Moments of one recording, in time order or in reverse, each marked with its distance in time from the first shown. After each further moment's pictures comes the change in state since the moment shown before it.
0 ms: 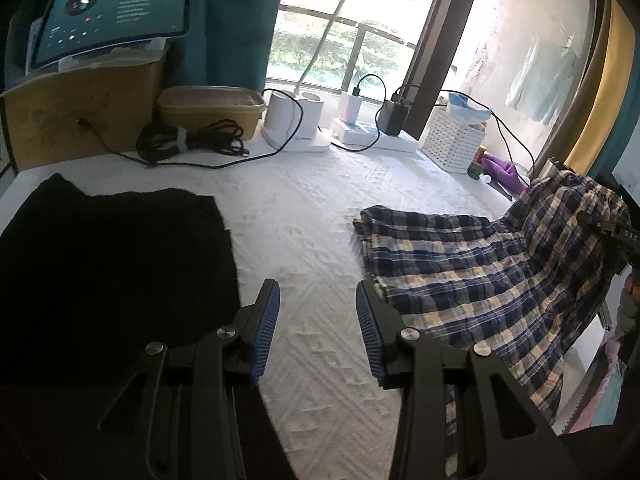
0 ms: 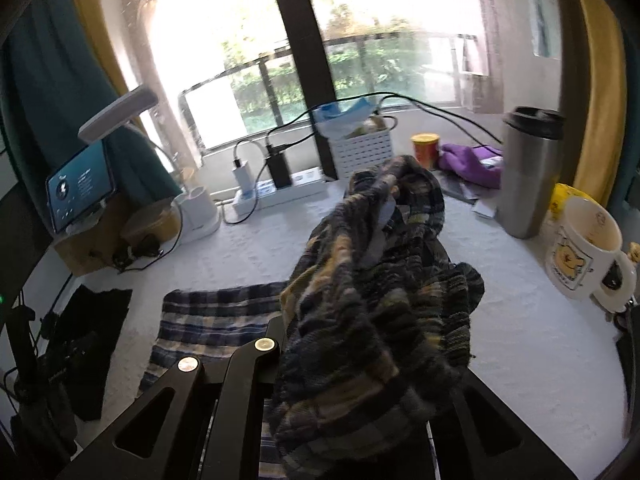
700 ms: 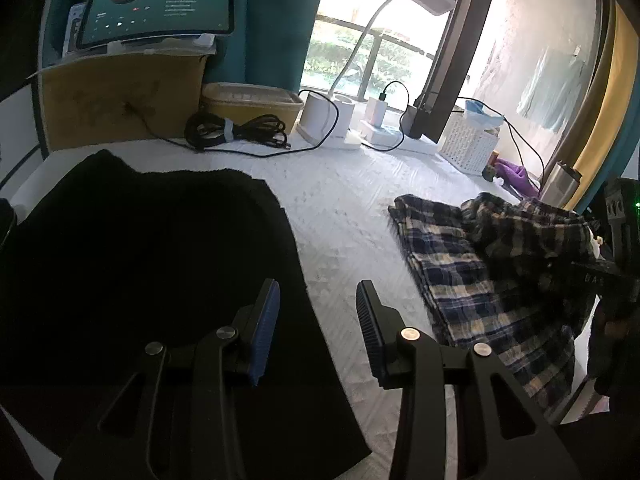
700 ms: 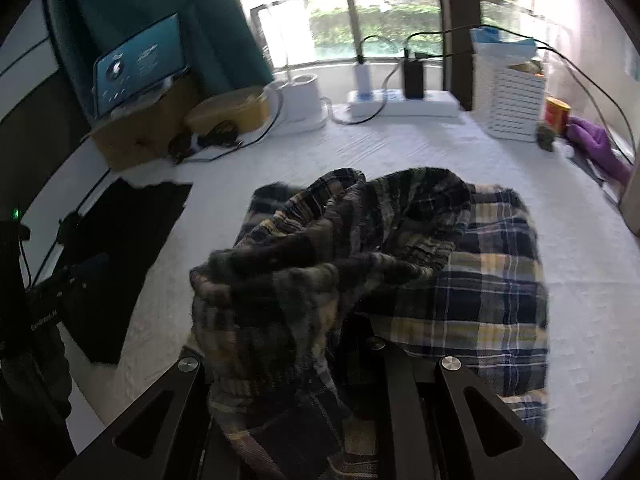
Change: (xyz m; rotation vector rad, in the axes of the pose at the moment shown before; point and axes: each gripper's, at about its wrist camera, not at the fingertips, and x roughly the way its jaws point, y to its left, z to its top) left arm -0.031 0.031 -0.027 -0.025 -0.025 0.047; right arm 0.081 0.129 -0.060 -0.214 0.243 0.152
